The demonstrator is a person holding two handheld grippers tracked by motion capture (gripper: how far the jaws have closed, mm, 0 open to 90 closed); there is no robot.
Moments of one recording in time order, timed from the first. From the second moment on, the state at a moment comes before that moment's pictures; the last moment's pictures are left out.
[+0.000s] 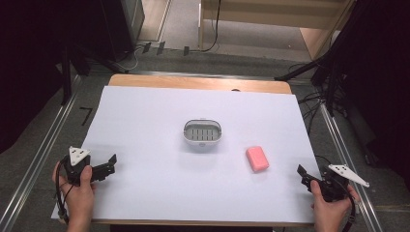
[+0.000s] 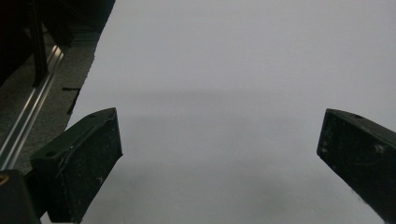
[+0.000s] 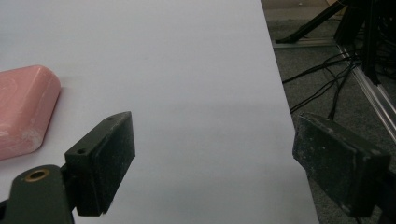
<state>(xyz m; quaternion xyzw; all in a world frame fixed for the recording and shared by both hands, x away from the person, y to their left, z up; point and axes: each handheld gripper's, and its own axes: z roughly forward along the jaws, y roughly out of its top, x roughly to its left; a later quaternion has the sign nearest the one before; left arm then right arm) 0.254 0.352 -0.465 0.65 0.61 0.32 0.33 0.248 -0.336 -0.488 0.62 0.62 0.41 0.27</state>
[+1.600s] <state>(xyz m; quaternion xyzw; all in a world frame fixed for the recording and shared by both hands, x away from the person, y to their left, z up) 0.257 0.347 -0.466 0.66 0.60 0.32 0.31 0.270 -0.267 -0.454 0.55 0.74 0.31 0.21</state>
